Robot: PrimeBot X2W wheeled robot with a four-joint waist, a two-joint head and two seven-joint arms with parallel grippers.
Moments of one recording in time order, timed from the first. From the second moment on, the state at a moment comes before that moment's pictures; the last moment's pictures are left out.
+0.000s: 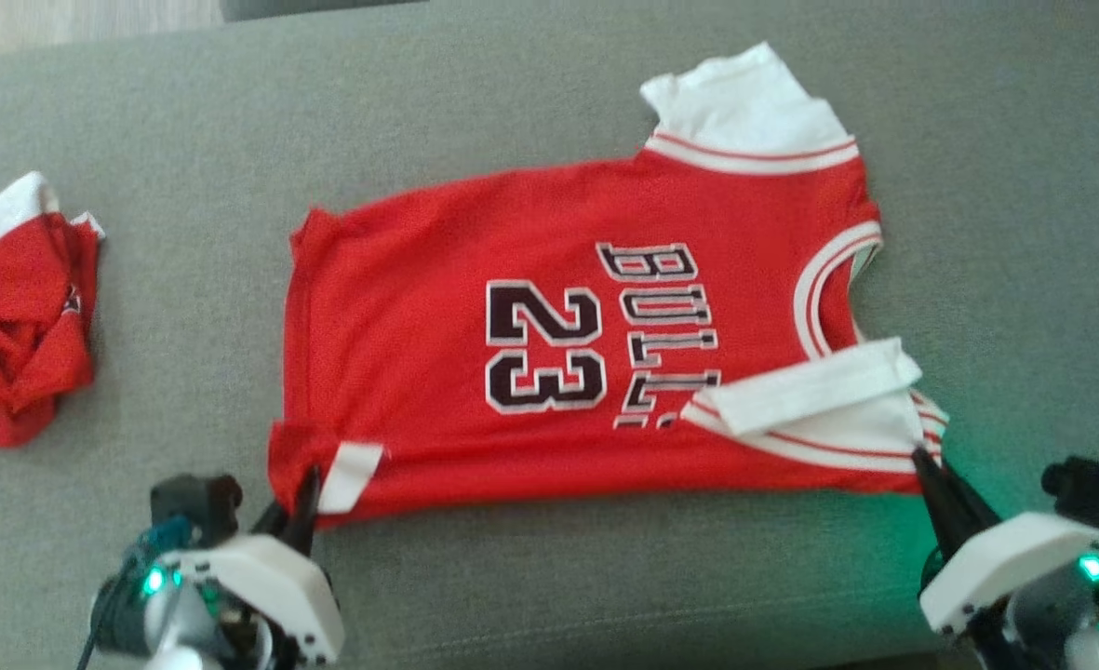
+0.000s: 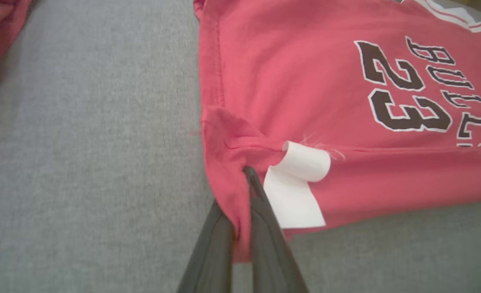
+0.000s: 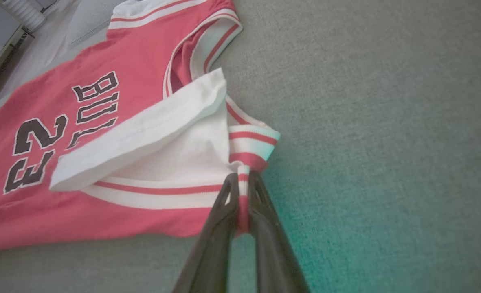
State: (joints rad) left arm 0.05 0.19 -0.22 0.09 -0.33 0.07 0.16; right arm 0.07 -0.12 -0.05 0.12 0.45 0.13 0.30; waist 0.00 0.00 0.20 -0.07
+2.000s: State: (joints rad) left arm -0.62 0.18 -0.21 0.68 -0.34 0.02 0.12; right arm -0.07 -0.11 0.07 -0.06 0.31 0.13 0.07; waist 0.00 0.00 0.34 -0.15
